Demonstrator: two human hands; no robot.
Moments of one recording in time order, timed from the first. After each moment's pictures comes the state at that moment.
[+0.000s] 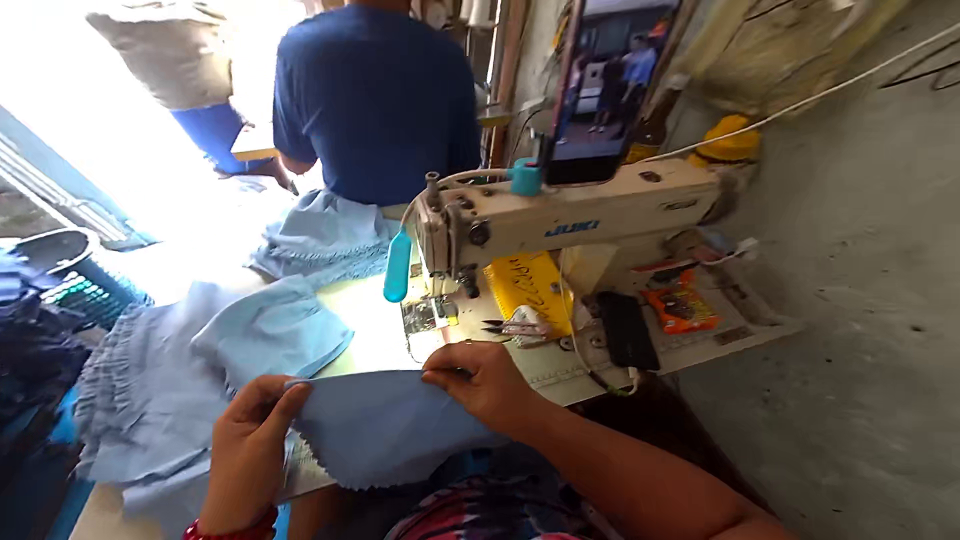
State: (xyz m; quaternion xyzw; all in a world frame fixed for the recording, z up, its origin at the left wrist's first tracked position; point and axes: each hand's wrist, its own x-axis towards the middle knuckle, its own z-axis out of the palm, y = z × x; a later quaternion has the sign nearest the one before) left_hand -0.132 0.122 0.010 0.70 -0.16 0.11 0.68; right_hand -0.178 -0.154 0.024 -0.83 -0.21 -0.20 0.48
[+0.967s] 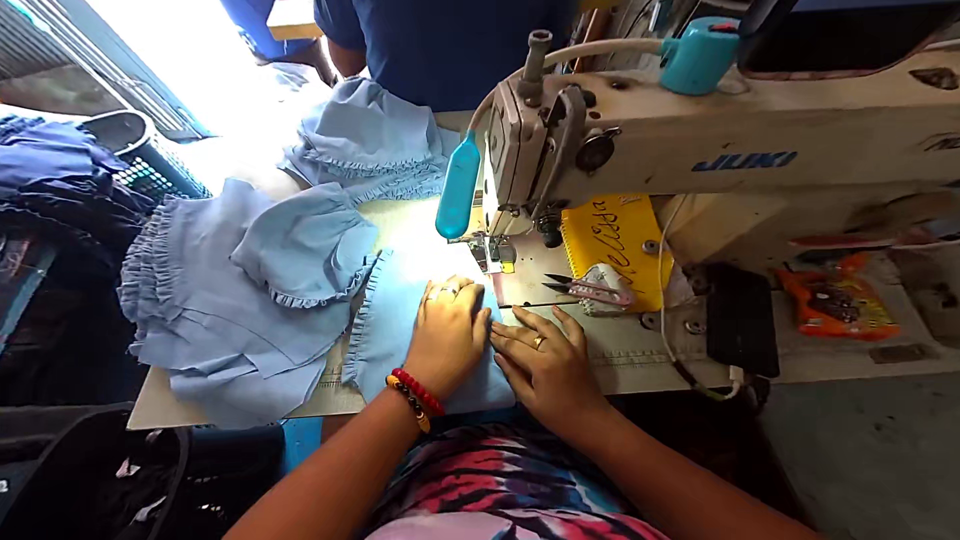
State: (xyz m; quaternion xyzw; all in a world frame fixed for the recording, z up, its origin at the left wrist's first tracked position) left_hand -0.112 -0.006 -0.037 0.93 -0.25 0.01 0.27; right_hand -0.202 -0.166 -0.050 -0.95 -0.12 -0.16 0.22
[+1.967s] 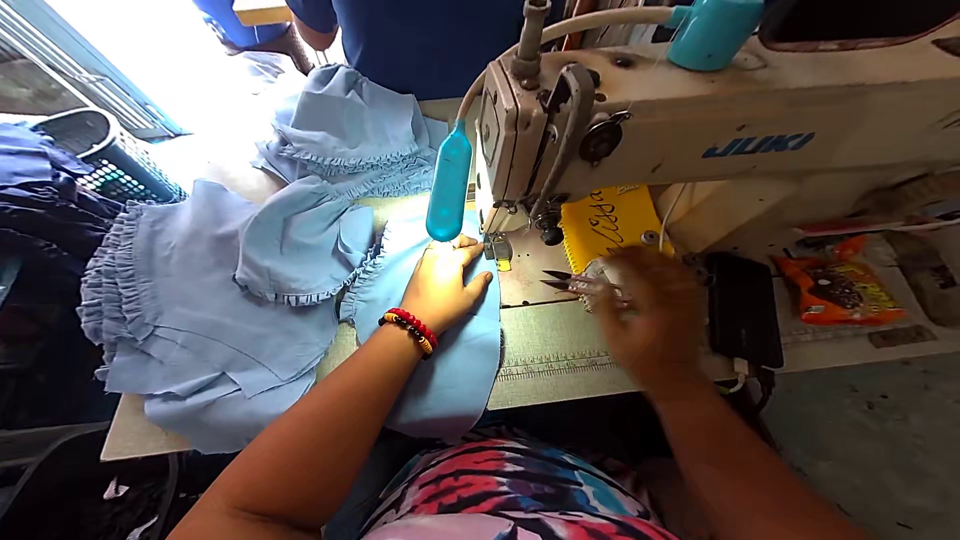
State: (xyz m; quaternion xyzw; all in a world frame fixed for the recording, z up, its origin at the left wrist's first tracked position) left_hand -0.044 -0.016 -0.041 0.90 -0.32 -0.01 0.28; right_hand -0.180 -0.252 -0.034 -0.94 0.03 -0.29 0.15
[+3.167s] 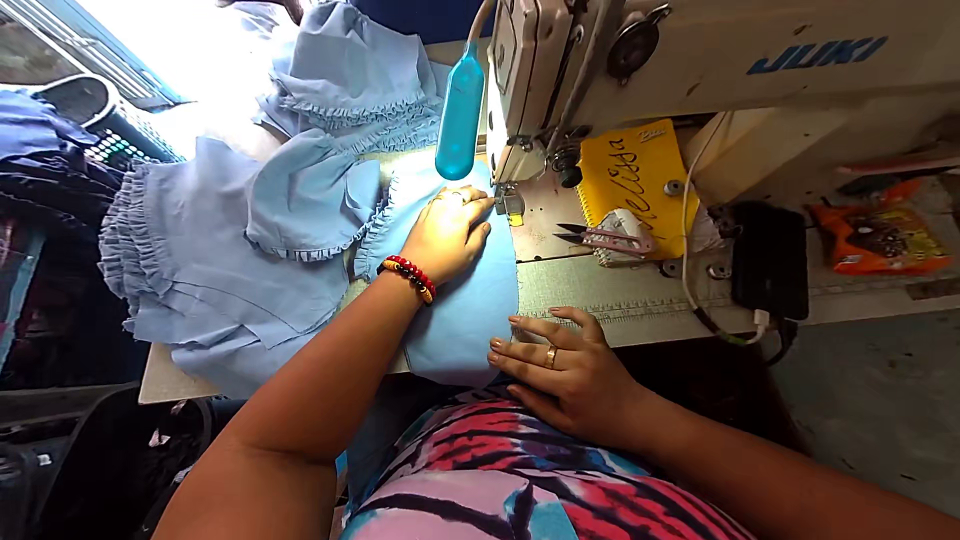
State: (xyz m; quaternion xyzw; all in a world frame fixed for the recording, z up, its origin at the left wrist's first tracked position) left_hand -0.030 -0.002 -0.042 0.89 -0.41 -0.02 0.23; right_hand -0.243 -0.175 -0.054 -0.92 -0.29 -0.14 0.22
